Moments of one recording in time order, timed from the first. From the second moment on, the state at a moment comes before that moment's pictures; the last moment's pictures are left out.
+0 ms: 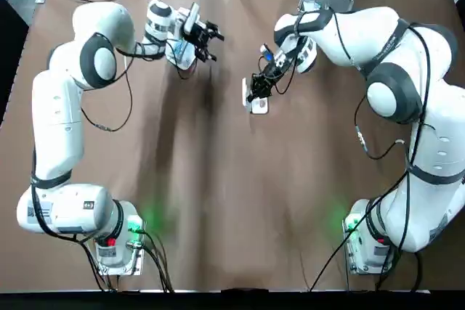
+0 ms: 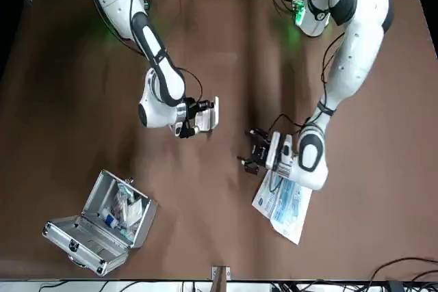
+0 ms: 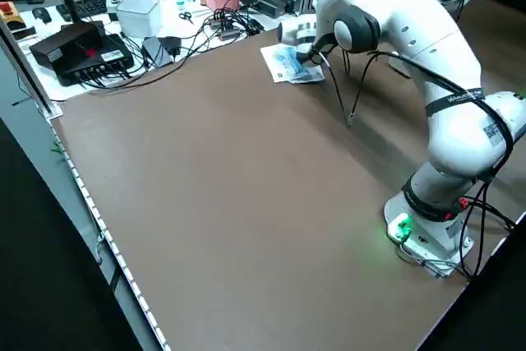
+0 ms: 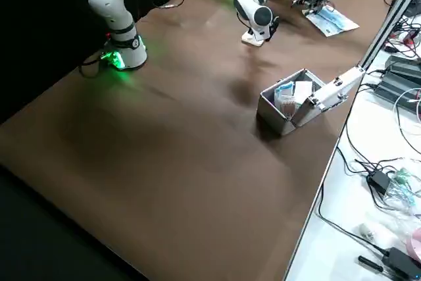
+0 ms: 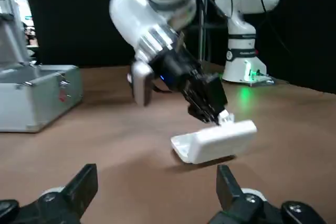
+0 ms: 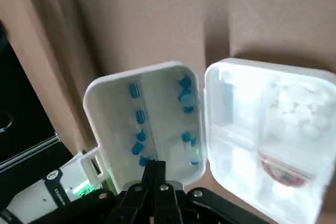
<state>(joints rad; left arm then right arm) -0.01 1.02 -0.37 -1.36 -1.09 1.79 2.30 0.56 0.60 0.04 -1.92 1.22 2.19 -0.37</state>
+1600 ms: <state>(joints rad) 0.34 0.73 -0.45 -1.35 -0.95 1.69 1.50 0.63 0.69 0.04 -1.86 1.24 2.32 -0.37</state>
